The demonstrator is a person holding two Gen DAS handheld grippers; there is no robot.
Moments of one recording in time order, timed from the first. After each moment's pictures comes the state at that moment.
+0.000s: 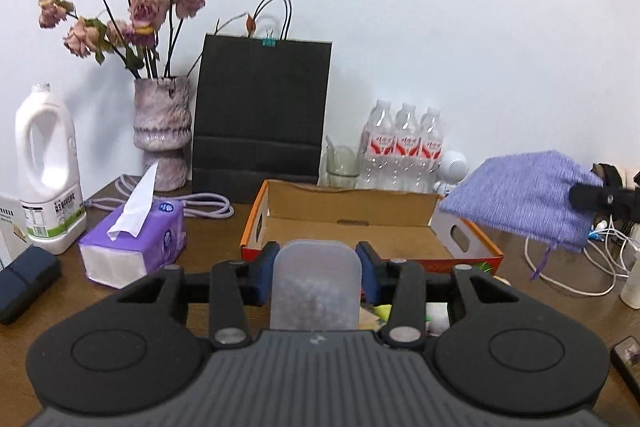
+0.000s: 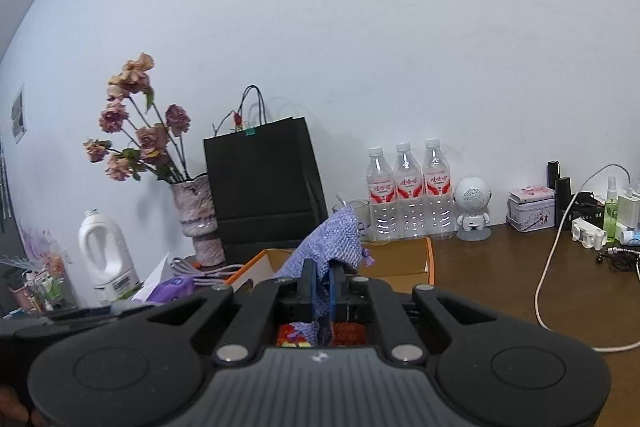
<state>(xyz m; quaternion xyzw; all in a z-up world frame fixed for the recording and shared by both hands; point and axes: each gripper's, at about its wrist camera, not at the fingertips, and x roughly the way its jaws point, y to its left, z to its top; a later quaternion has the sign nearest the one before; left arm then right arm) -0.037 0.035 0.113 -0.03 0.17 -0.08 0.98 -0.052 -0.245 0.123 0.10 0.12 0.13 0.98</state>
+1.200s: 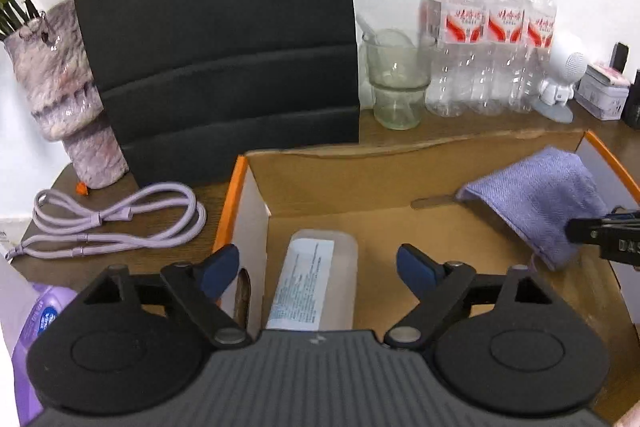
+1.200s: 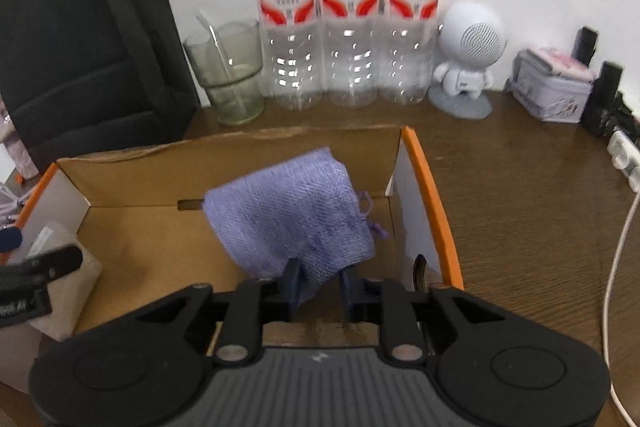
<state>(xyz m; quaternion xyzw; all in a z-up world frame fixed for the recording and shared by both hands) 0.282 -0.018 0.052 0.08 0.40 -0.05 0.91 0.291 -0.216 0.018 0.06 0.43 0.01 0.90</state>
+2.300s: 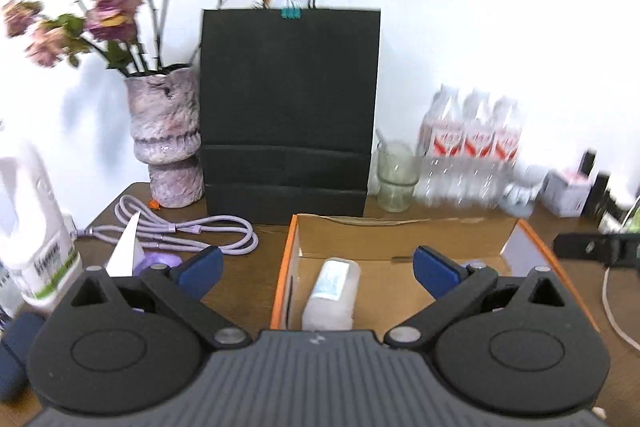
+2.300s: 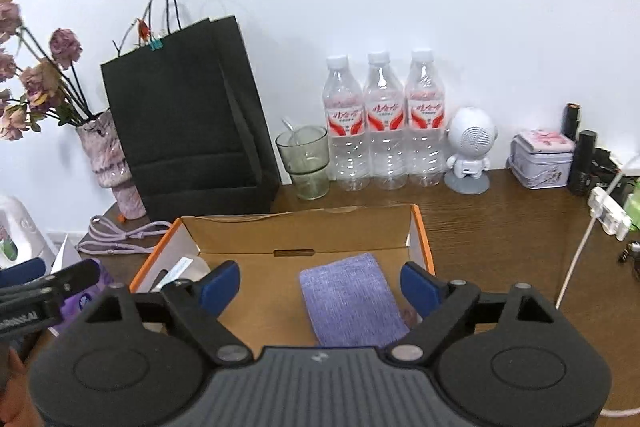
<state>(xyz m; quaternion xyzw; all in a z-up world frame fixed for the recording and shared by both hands) 0.121 0.013 0.134 -0.02 0.23 0.00 0.97 0.150 -0.222 0.107 0.07 0.28 0.08 0.95</state>
